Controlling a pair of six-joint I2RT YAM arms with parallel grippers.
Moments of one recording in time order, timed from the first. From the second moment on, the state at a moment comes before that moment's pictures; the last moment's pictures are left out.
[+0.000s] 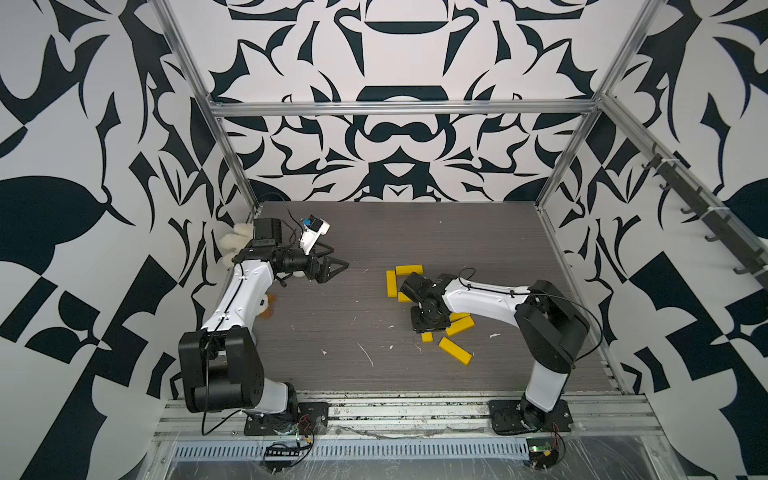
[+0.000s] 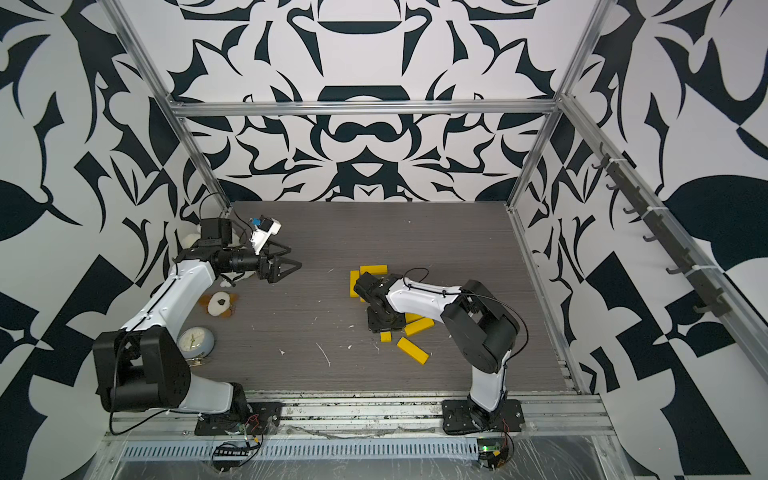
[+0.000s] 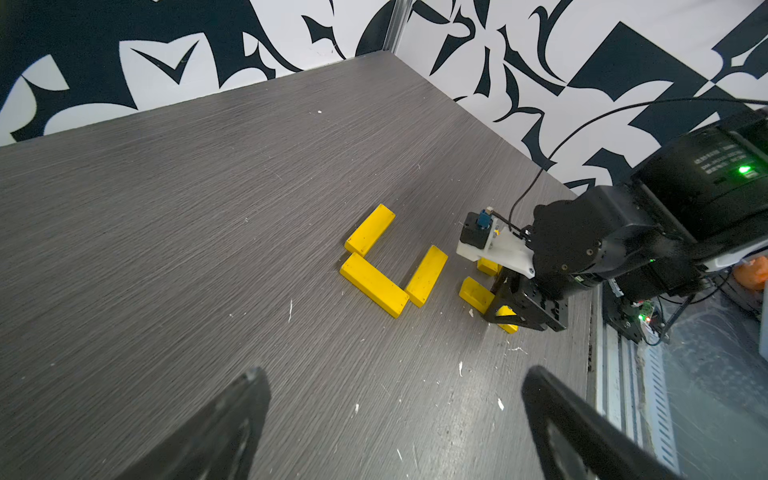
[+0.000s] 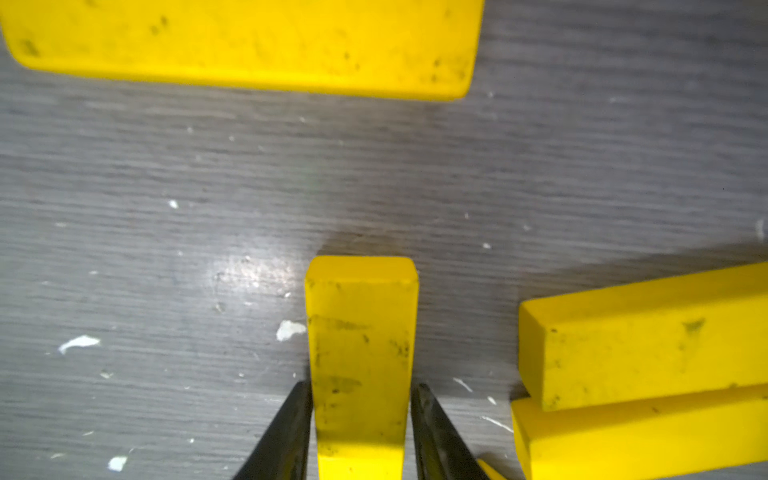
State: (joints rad) left arm 0.05 1.44 1.12 -0.63 1.05 0.52; right arm 0.83 1.81 1.14 -0.78 0.03 0.75
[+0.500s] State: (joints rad) left arm 0.05 1.45 1.12 -0.63 1.05 0.52; right arm 0.82 1.82 1.16 -0.79 0.01 0.73
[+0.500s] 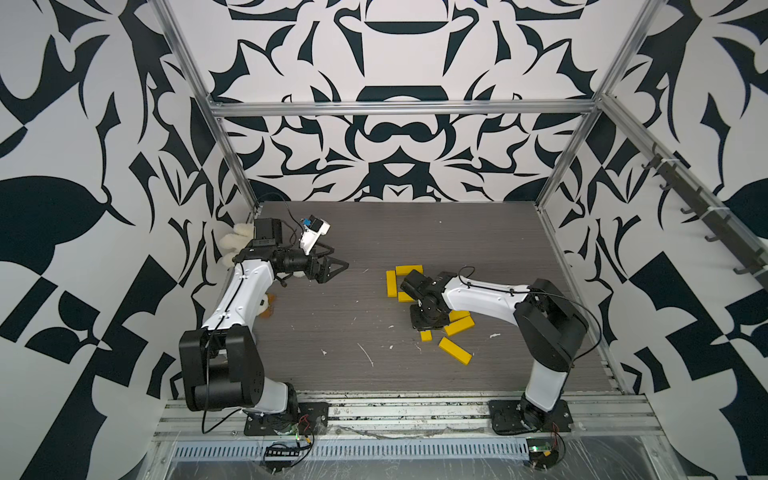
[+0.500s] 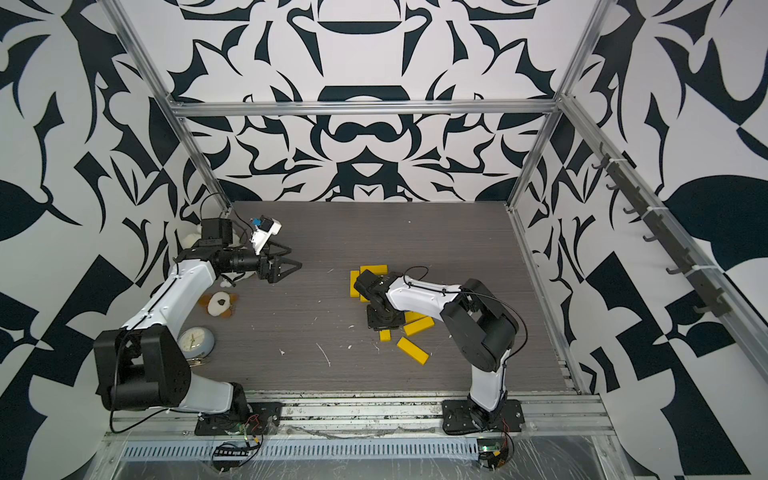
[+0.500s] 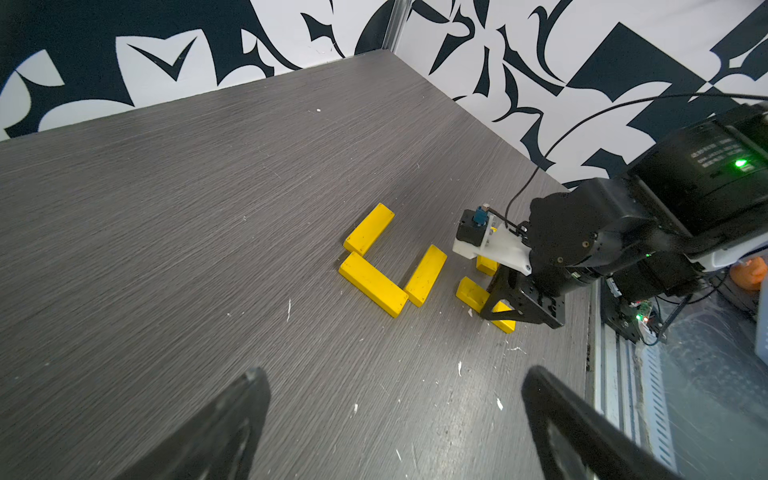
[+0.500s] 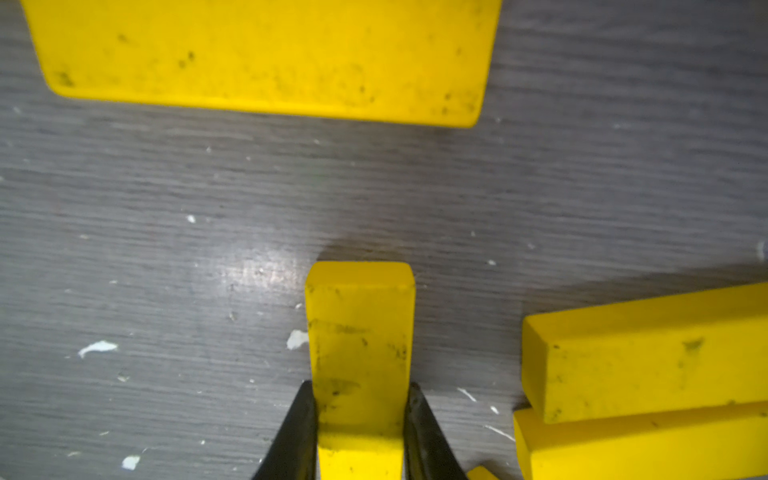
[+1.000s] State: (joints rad) left arm 0.05 1.47 1.12 -0.63 1.05 0.52; right arm 0.62 1.57 1.32 -0.98 0.05 0.64
